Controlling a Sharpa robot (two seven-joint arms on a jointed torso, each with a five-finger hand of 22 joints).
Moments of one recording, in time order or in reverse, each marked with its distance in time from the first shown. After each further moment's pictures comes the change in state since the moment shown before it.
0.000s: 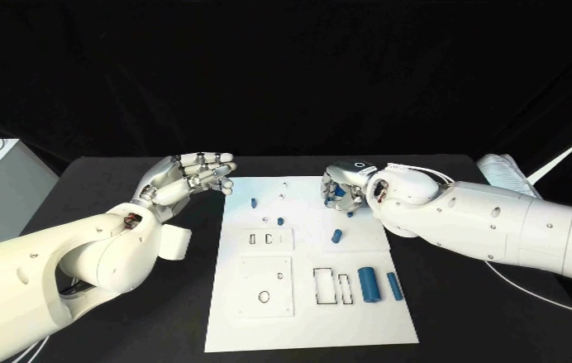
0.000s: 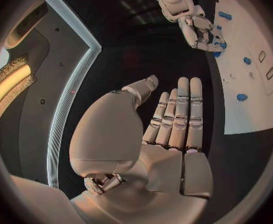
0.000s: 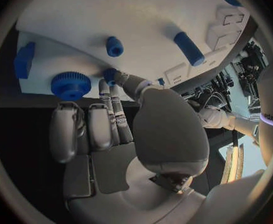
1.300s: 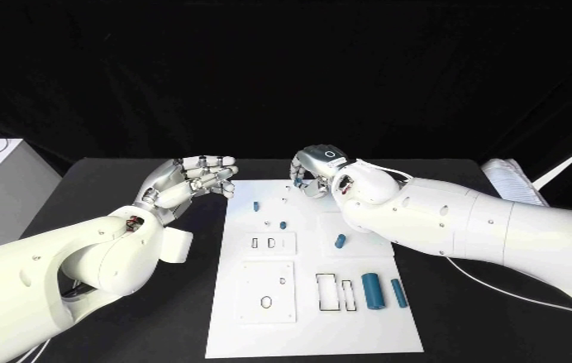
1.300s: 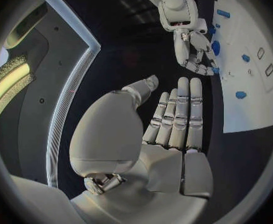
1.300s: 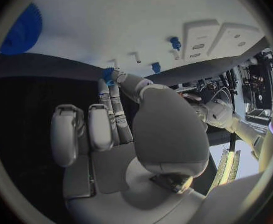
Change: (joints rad) left arm 0.011 0.008 0.000 -0.006 0.000 0.004 -0.005; left_hand -0.001 0.001 0.004 -0.004 0.000 0.000 0.000 0.000 0.000 0.000 0.000 0.000 0.000 0.000 0.000 0.006 0.002 0.000 -0.007 0.000 0.008 0.005; right arm 0.010 0.193 0.014 -0.114 -0.053 -0.206 -0.073; right_hand 0.012 -0.001 0.029 -0.030 -0.004 0.003 -0.004 0.008 0.026 0.006 0.007 0.002 0.000 0.003 -0.003 0.004 -0.003 -0.014 0.003 -0.003 0.054 0.054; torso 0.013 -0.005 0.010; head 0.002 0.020
